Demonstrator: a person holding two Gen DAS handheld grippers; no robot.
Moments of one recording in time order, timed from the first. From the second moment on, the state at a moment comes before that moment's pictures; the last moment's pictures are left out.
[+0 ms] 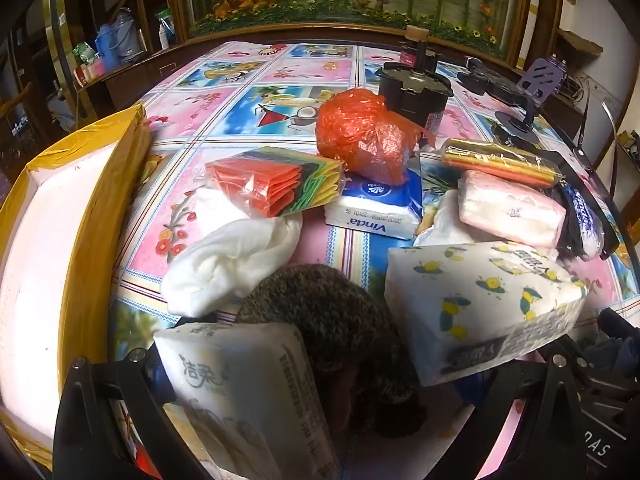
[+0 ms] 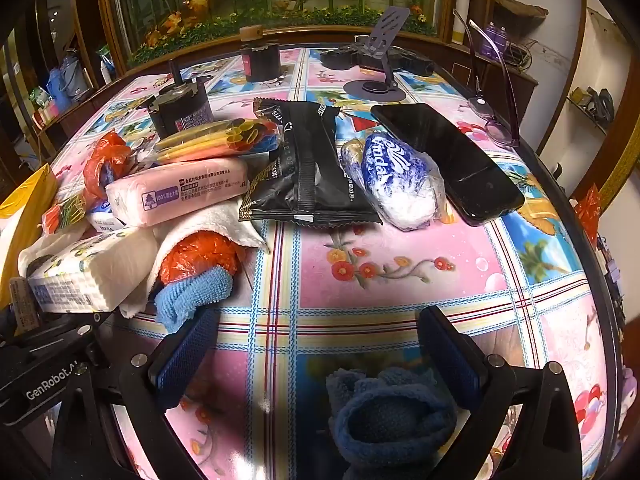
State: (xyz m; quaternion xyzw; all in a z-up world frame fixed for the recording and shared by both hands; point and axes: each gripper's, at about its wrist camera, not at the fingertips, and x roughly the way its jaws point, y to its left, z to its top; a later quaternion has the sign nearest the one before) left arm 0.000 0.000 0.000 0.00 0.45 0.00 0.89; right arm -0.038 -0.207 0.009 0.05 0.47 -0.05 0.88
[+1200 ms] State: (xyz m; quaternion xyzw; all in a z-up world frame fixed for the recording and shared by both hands) left arm -0.028 0.042 0.017 -0.04 0.49 -0.10 0.87; right arm -0.075 -0.219 0.047 0.12 0.37 0.02 0.92
